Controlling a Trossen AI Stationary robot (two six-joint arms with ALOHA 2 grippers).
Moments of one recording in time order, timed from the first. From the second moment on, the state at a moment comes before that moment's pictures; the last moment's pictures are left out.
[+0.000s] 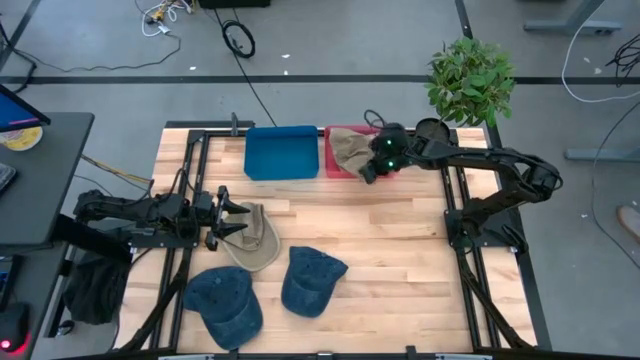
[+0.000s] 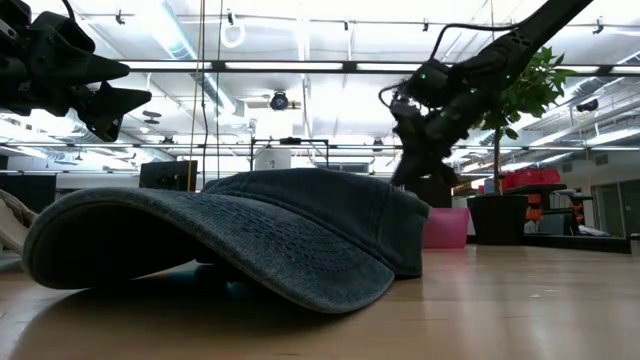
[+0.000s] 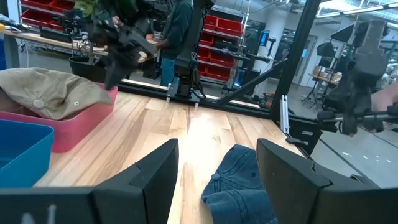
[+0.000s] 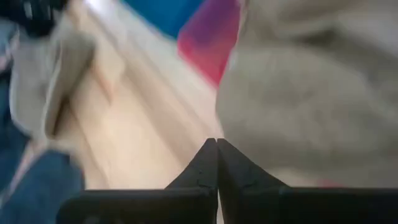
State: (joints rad) left arm -0.16 0.03 0.01 0.06 -0.14 -0.22; right arm -0.58 1.42 0.79 -0.22 -0.34 0.41
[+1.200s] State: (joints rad) left arm -0.16 0.03 0.01 0.06 -0.14 -0.22; right arm -0.56 1.53 0.80 -0.23 -0.17 0.36
